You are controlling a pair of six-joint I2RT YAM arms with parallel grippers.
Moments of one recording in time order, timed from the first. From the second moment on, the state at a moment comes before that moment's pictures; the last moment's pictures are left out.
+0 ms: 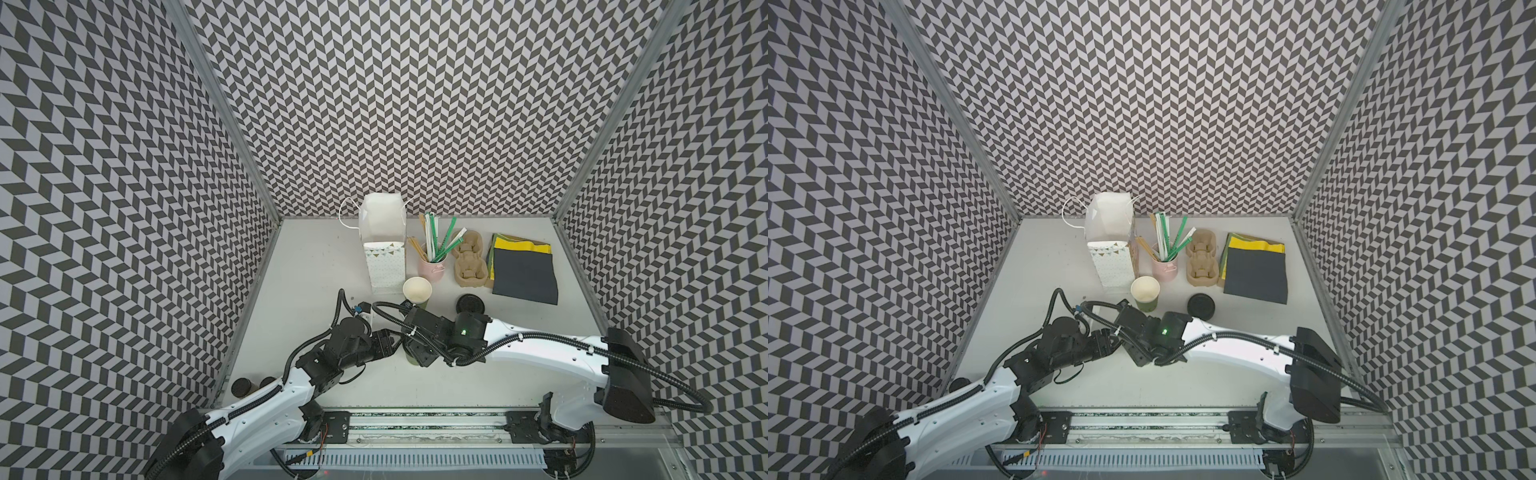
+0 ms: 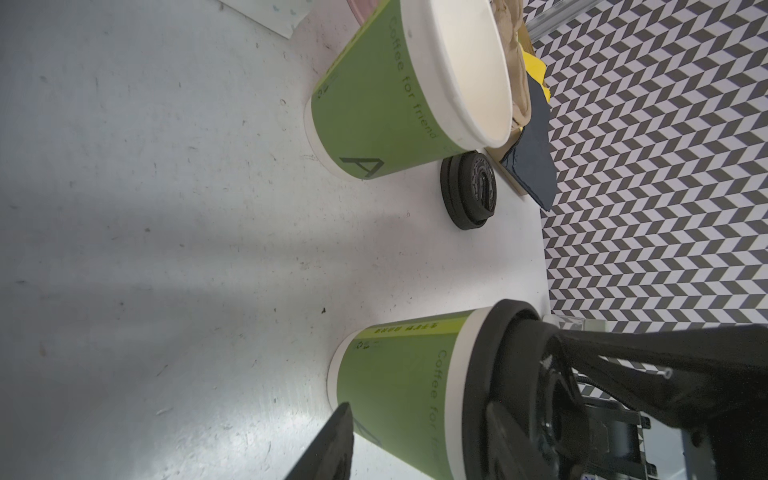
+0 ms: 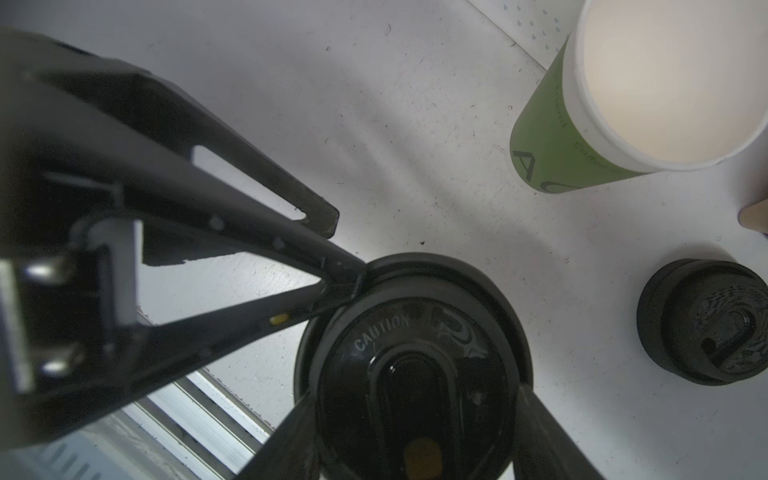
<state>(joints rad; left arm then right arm) -0.73 0.88 0.27 0.09 0.25 -0.96 1.19 1.55 1.20 -0.78 0.23 0.44</state>
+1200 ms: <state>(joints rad) -0.88 0.83 0.09 0.35 0.03 -1.10 1.21 1.48 1.05 -0.60 0.23 0.42</state>
